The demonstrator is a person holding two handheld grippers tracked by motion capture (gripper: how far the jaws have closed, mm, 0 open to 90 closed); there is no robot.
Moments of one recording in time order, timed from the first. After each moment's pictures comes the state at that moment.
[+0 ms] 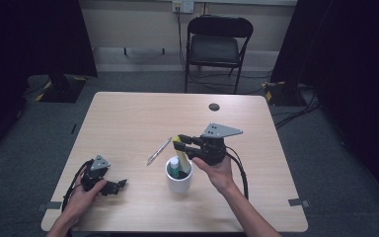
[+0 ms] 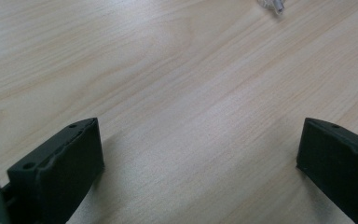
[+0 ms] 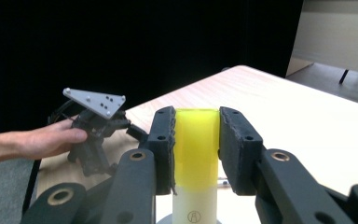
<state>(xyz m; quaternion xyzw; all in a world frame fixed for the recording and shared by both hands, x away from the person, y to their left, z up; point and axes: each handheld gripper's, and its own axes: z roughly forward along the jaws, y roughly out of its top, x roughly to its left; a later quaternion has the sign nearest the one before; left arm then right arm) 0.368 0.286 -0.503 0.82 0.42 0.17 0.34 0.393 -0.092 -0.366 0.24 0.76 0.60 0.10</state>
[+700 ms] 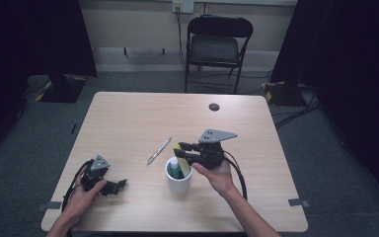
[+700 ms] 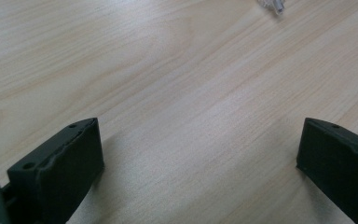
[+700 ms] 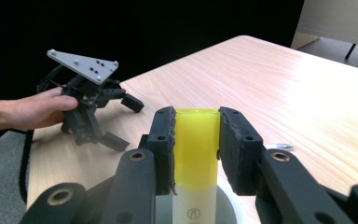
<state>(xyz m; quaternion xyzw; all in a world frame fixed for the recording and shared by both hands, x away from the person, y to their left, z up) 0.368 0.286 -0.503 0.82 0.42 0.17 0.34 0.396 -0.092 -0.390 0.25 0.78 0.56 0.08</state>
